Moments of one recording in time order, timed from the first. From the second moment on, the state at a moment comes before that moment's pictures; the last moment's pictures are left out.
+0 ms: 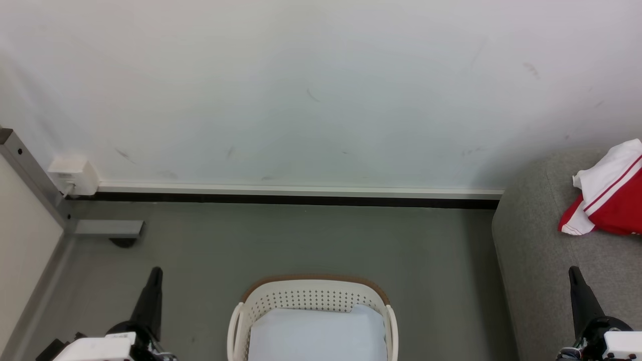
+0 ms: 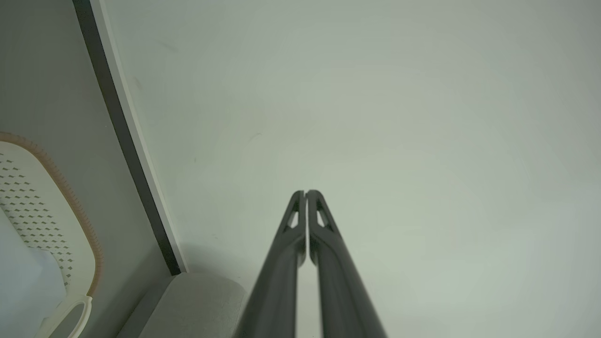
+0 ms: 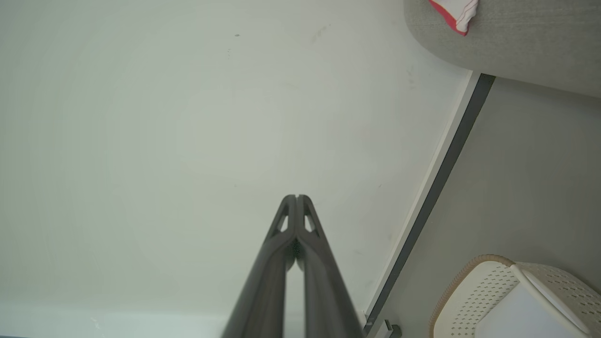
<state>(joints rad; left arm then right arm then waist) -0.11 0.05 0.11 0.25 -1.61 -0.13 0.11 -0.10 -0.05 -0.11 0.24 1.61 0.13 0.11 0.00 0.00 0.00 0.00</state>
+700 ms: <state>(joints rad) -0.11 0.05 0.11 0.25 -1.61 -0.13 0.11 -0.10 -0.05 -0.11 0.24 1.61 0.13 0.11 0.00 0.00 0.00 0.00</state>
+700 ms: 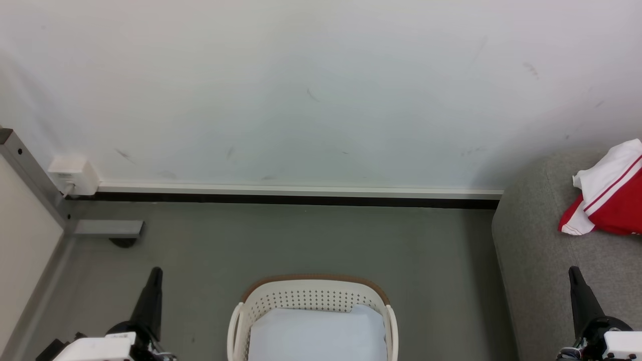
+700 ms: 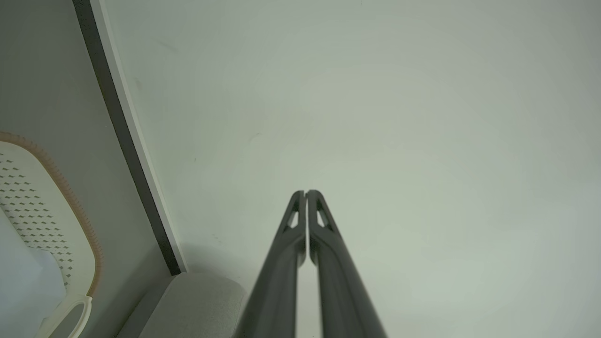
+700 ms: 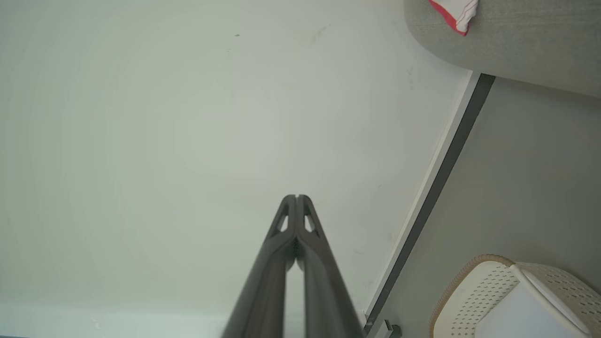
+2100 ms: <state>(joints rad) -0.11 0.05 0.11 0.25 -1.61 -0.13 0.11 -0.10 -0.05 -0.11 0.24 1.61 0.13 0.11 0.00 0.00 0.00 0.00</state>
